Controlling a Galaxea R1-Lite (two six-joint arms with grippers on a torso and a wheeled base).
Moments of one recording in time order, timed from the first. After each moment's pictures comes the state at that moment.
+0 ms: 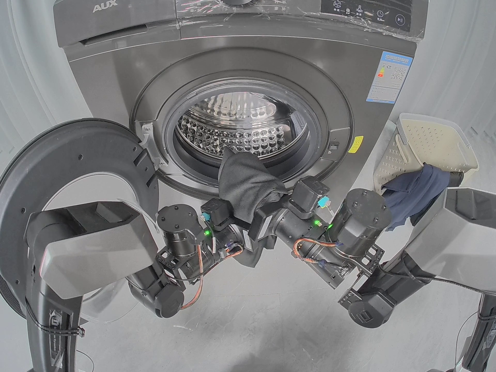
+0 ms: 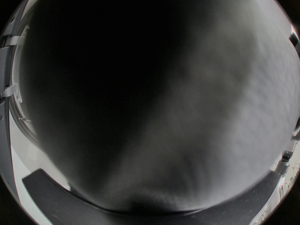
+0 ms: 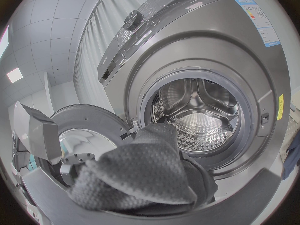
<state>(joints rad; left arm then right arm) -0.58 2.34 -0.89 -1.54 -0.14 -0.13 0.80 2.14 -0.87 -1.54 -0.09 0.11</state>
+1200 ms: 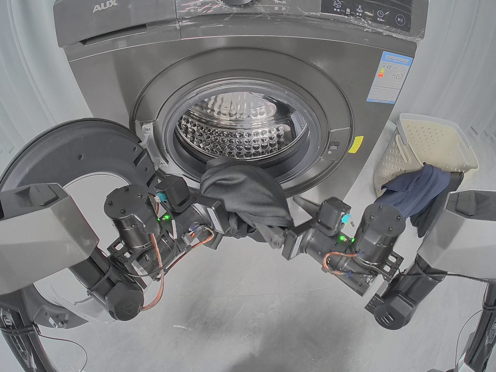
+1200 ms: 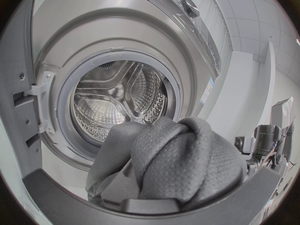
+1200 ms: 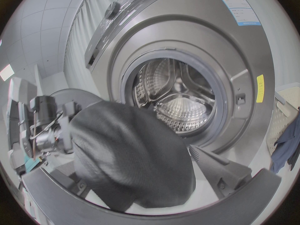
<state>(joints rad) -0.55 2.05 -0.67 -1.55 -0.06 -0.21 0.71 2.12 -0.67 -1.55 -0.05 0.13</state>
